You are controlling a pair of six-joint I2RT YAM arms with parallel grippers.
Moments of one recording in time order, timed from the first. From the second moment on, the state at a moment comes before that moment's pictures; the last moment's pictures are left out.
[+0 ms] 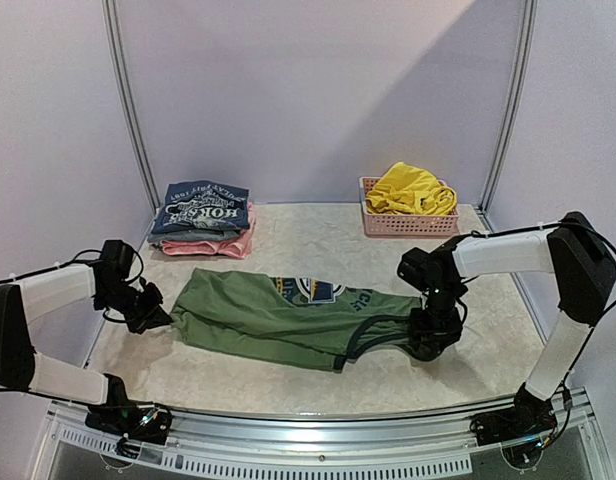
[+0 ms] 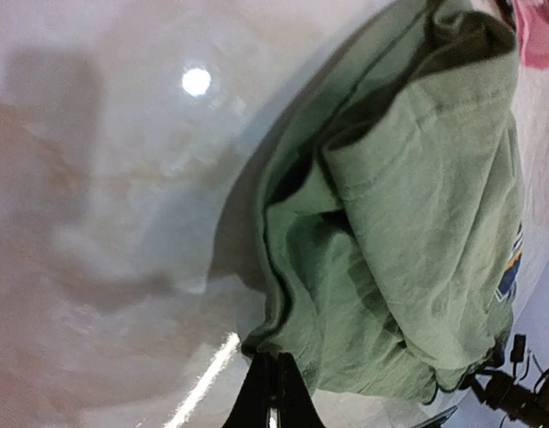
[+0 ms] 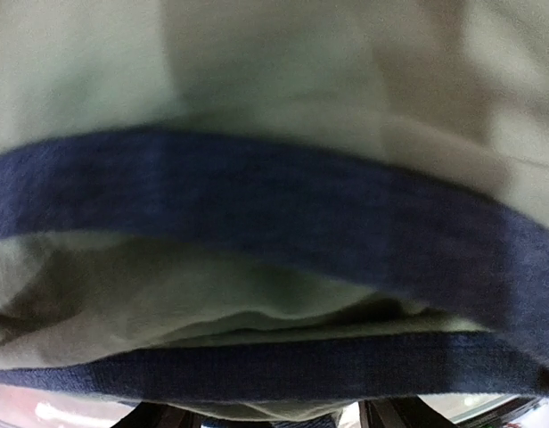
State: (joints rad) left arm 0.03 1.24 0.61 -0.61 0.34 -0.69; right arm 0.66 1.76 1.04 -0.97 0.00 0.76
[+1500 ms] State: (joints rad) left arm -0.20 0.99 0.58 -0.72 0.31 -0.73; right arm 0.98 1.71 1.06 -0.60 -0.15 0.96
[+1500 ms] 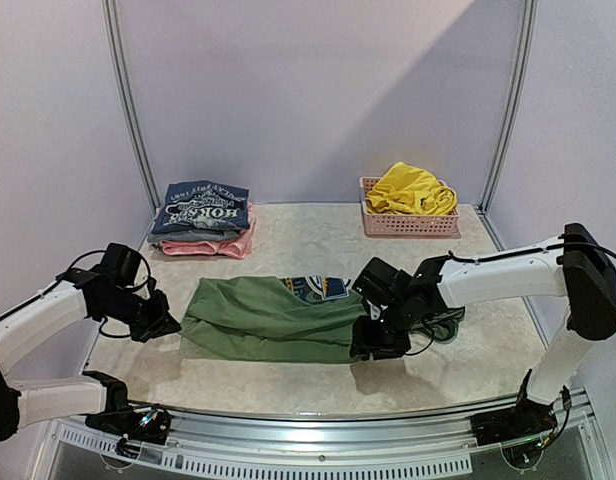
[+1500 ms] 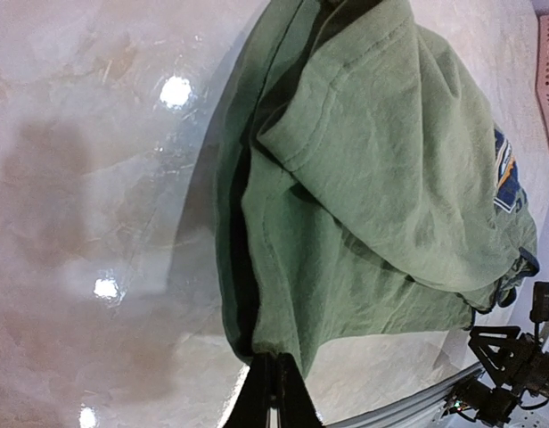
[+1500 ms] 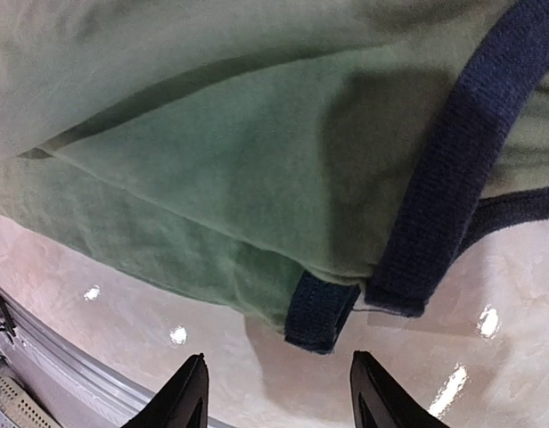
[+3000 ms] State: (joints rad) left arm -0.21 0.94 0.73 -0.82 0.31 -0.76; right arm 0.94 1.60 1.17 -0.75 -0.01 1.06
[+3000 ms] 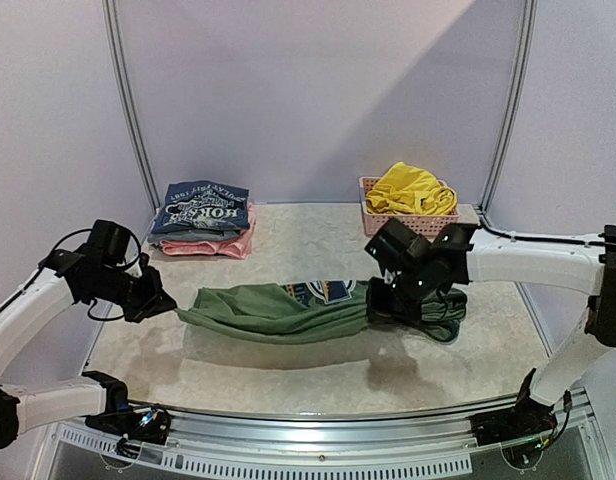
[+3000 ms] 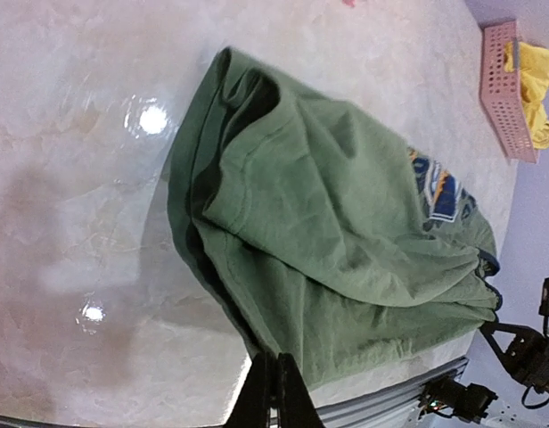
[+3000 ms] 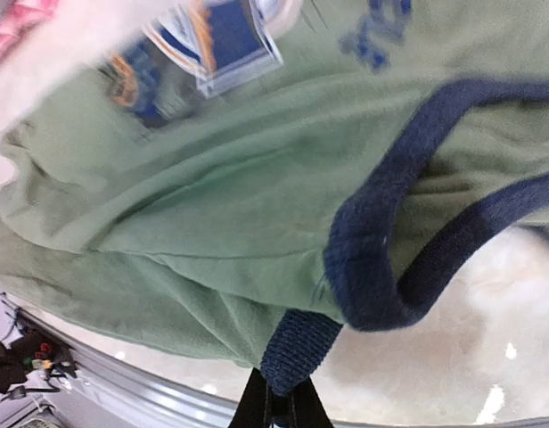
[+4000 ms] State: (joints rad) left arm -0.23 0.86 1.44 -1.03 0.31 -0.94; right arm 0.79 1.45 2.04 -1.33 -0.08 0.68
